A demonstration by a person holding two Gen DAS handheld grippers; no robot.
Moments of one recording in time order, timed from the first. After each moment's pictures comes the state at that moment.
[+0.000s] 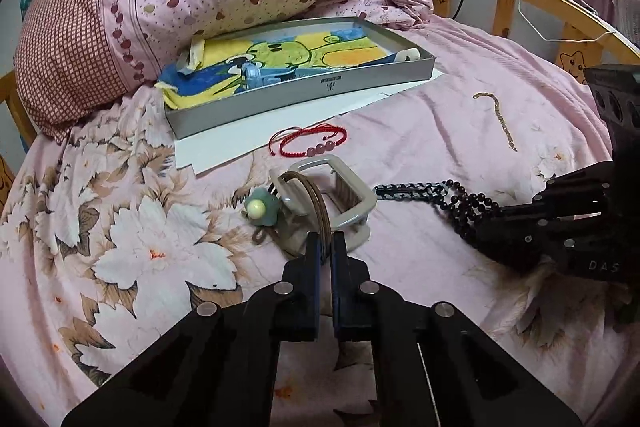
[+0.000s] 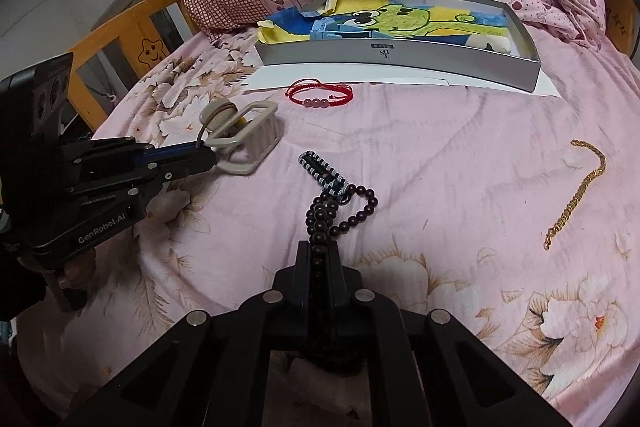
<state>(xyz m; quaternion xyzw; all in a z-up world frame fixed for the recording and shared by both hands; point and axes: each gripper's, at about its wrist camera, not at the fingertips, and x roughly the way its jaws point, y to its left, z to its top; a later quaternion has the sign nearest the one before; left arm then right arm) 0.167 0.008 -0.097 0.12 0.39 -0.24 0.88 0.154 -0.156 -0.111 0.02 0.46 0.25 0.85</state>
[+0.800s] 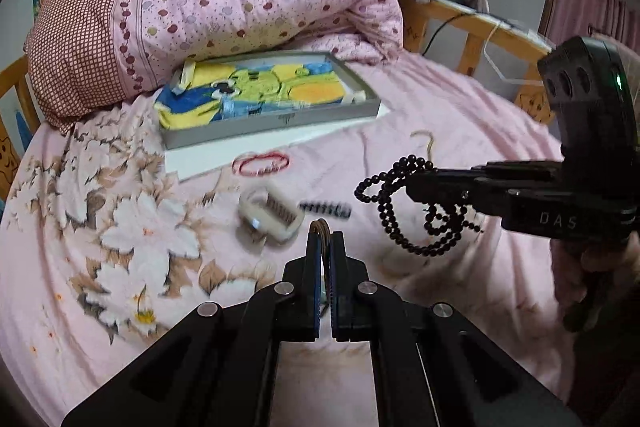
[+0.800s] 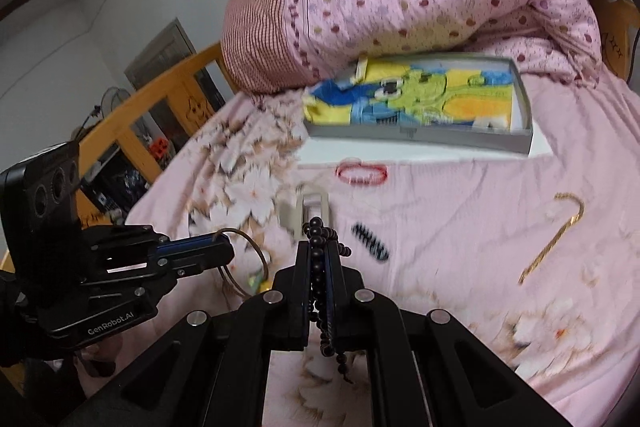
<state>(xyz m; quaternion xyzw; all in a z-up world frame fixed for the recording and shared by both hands) 0.114 -0.010 -0.022 0.05 0.39 -0.26 0.88 0.142 -0.174 -0.023 0.08 0.39 0.30 0.87</state>
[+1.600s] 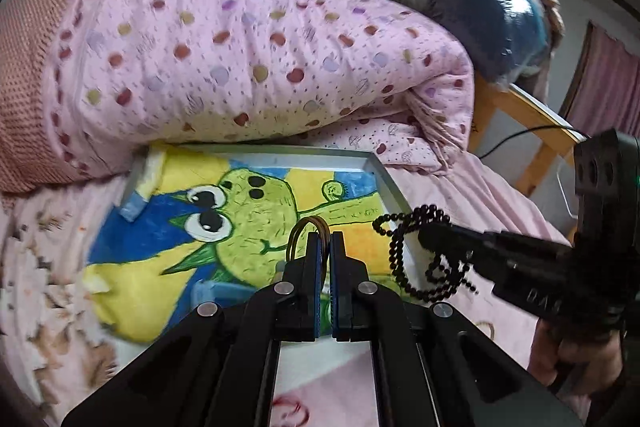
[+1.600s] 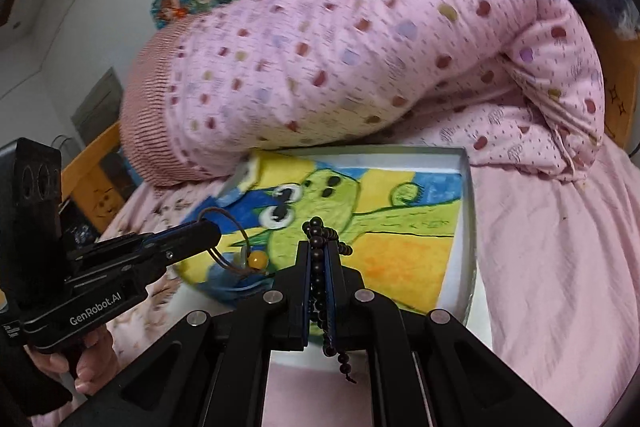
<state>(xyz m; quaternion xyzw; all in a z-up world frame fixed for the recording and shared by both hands) 0.356 -0.056 -0.012 -0.05 0.36 -0.24 0.90 0.371 -0.231 -0.032 0.09 0.37 0.20 0.90</state>
